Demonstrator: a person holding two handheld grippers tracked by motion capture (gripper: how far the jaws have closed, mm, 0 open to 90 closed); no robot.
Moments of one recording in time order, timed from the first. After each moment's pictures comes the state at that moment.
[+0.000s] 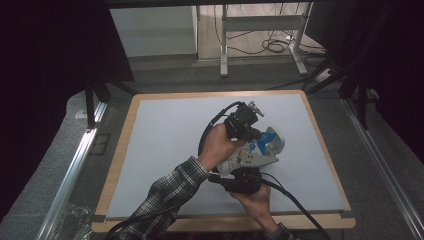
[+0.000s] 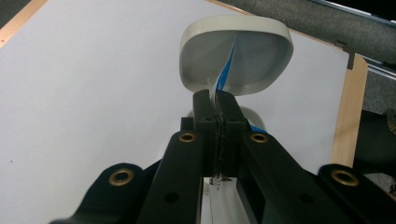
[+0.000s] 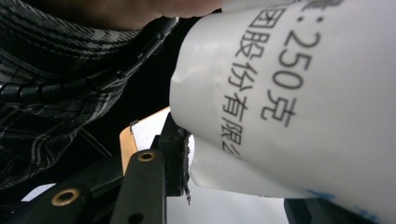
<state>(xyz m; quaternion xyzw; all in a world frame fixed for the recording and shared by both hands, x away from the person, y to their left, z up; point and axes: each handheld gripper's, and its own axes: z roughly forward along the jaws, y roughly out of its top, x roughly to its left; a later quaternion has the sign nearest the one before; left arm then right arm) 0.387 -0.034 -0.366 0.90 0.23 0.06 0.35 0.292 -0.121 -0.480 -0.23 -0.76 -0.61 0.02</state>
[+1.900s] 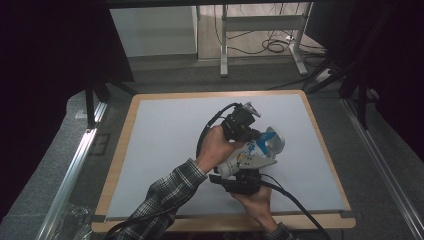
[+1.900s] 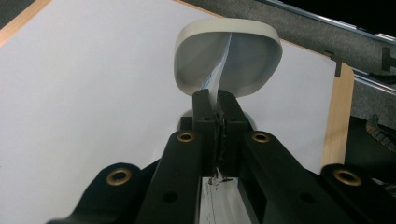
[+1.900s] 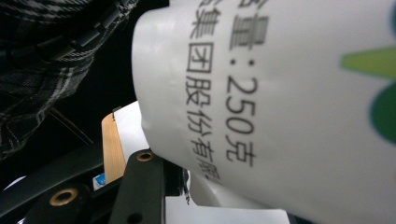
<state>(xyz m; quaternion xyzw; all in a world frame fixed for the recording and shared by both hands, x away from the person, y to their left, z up) 0.384 -0.025 -0.369 0.90 0.23 0.05 0.38 0.296 -0.123 -0.494 -0.24 -0.77 -0.59 -0.01</state>
